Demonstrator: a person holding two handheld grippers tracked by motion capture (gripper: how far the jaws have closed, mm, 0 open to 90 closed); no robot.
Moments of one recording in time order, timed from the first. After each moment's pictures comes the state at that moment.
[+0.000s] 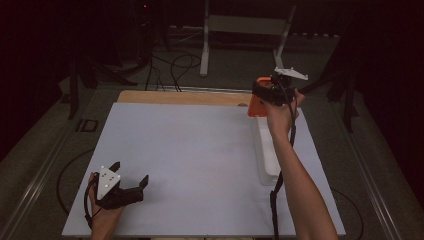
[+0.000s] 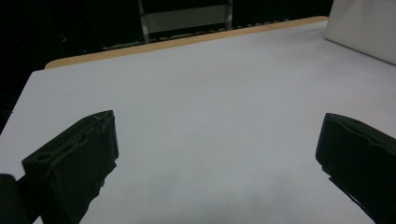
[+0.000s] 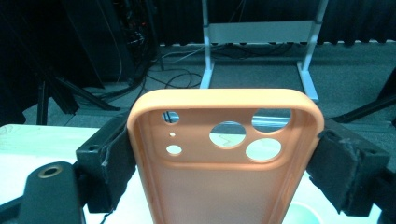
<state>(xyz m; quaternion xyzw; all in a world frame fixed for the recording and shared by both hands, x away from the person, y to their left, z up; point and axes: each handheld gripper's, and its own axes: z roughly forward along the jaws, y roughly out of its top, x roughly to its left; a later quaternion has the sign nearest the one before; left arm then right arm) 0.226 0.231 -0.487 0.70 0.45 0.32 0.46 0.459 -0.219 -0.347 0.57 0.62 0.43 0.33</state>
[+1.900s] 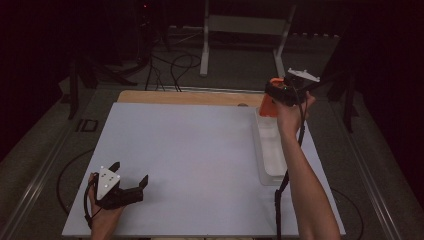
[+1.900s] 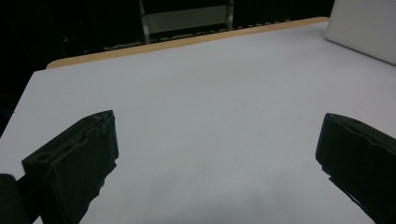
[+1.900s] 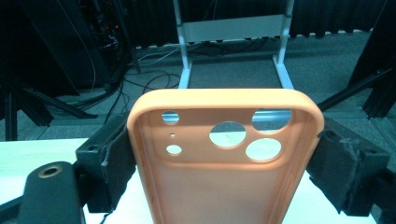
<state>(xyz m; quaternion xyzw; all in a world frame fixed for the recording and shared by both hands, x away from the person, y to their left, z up) 0.226 0.231 -0.488 0.70 0.46 0.32 0.46 0.471 -0.255 -0.360 0.61 0.59 0.41 0.34</state>
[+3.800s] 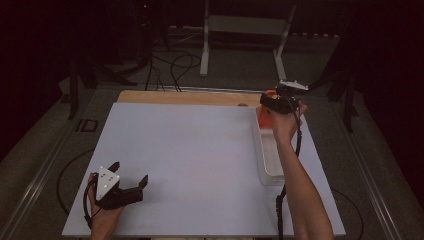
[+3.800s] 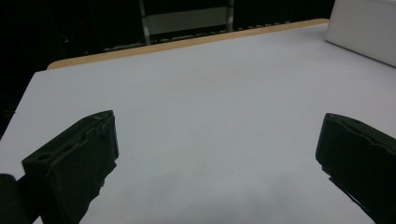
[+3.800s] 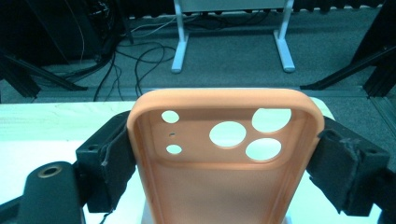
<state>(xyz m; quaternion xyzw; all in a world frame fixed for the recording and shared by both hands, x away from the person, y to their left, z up) 0.226 0.231 -0.487 0.69 0.46 0.32 0.46 0.483 -0.254 -0.408 0.62 0.62 0.37 0.32</state>
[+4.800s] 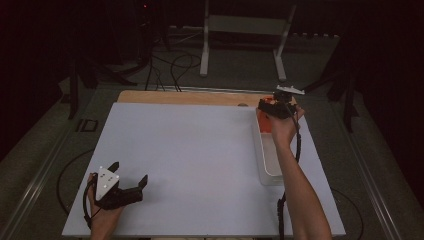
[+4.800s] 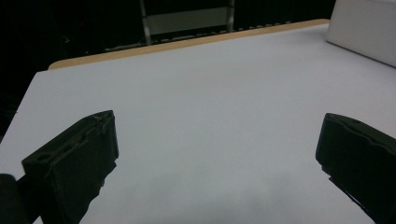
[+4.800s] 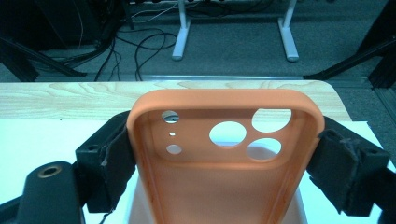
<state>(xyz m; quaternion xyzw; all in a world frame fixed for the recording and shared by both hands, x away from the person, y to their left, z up) 0.225 0.232 -0.487 0.69 0.46 0.32 0.46 0.482 -0.253 -0.427 0.62 0.63 0.36 0.31</state>
